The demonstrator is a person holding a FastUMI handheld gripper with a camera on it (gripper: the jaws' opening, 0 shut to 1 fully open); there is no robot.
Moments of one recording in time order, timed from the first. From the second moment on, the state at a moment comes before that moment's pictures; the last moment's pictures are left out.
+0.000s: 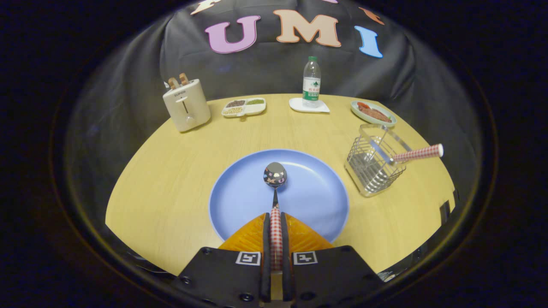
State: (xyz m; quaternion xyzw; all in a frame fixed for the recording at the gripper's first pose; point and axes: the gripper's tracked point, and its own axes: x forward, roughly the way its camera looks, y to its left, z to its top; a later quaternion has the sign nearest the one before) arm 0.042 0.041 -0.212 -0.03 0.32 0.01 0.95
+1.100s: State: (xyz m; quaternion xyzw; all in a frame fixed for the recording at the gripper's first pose) arm 0.082 -0.129 -0.094 -0.06 0.40 0.00 0.91
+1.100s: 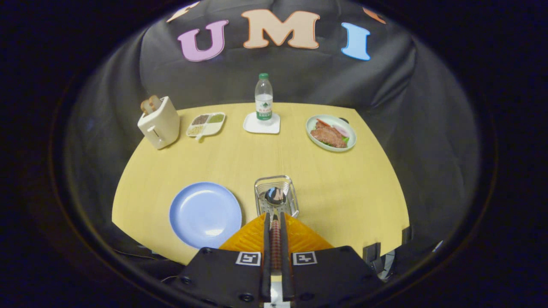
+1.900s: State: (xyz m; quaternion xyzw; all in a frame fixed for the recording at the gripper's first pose) arm 0.117 -0.116 -0.122 -0.08 0.45 0.02 0.89
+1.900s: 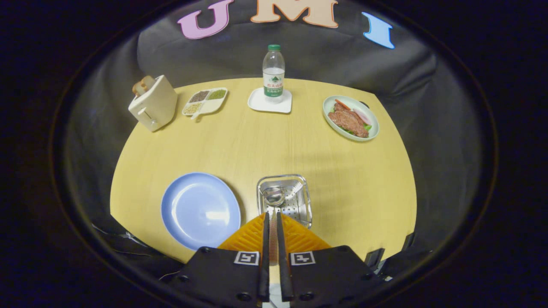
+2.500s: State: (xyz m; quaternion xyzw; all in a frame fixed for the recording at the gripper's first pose) arm 0.122 -0.085 -0.022 -0.02 0.23 0.03 0.97
